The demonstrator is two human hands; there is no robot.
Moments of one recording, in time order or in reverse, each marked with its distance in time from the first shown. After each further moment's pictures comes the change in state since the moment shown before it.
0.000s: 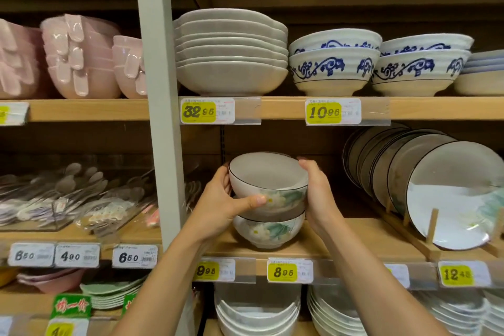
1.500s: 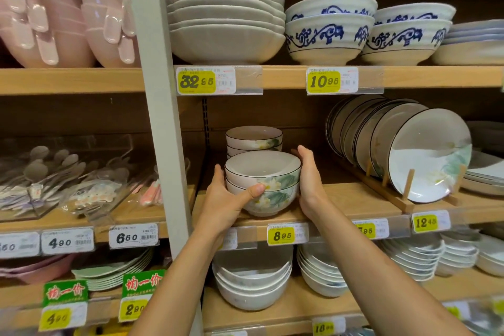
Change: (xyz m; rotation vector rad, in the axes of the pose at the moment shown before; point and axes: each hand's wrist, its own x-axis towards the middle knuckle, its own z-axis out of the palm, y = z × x) left_hand -0.022 -0.036 0.004 0.065 0.085 -0.219; right_hand -0.008 0.036 0.002 -0.083 0.126 0.096
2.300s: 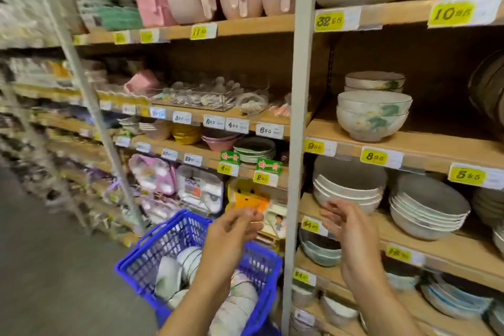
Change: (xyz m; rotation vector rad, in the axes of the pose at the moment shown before) left_hand -0.328 -0.007 -0.038 -0.144 0.599 -0.234; right_hand -0.259 0.087 -0.028 0.111 -0.206 0.171
